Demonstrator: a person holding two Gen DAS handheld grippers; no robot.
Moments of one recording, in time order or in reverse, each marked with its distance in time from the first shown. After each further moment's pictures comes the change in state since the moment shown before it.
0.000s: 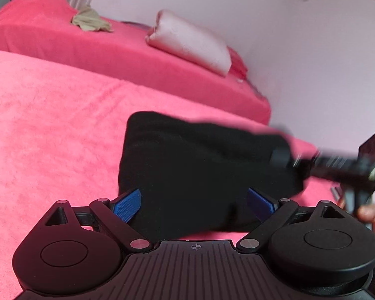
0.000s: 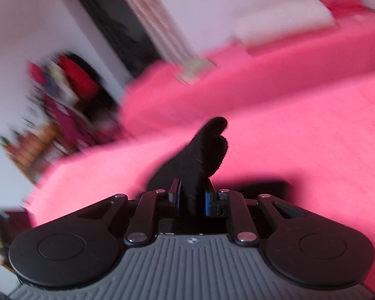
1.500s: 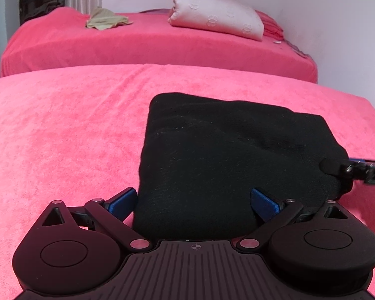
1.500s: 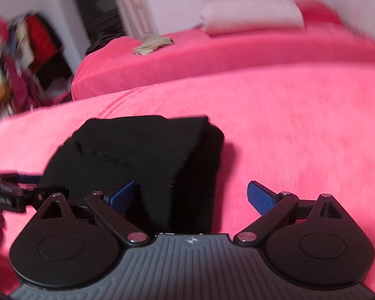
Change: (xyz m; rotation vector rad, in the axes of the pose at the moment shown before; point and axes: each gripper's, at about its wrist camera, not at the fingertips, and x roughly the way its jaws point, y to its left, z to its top) left arm 0.039 -0.027 -0.002 0.159 0.126 0.304; right arm 0.007 -0.022 -0.048 -0.026 -0.040 -0.106
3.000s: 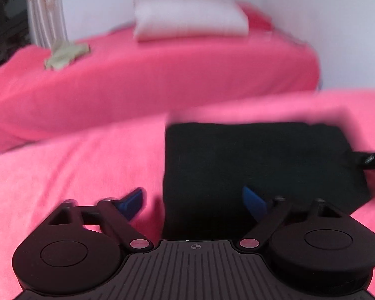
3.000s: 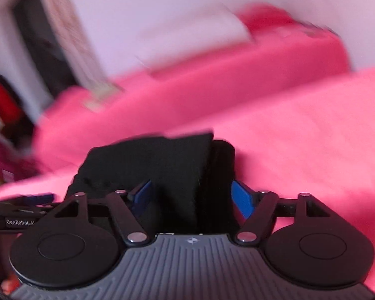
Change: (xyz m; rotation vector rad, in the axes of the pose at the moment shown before) left arm 0.131 -0.097 0.115 0.168 -0.005 0.046; right arm 0.038 -0.109 0.097 0.177 -0.131 -0.178
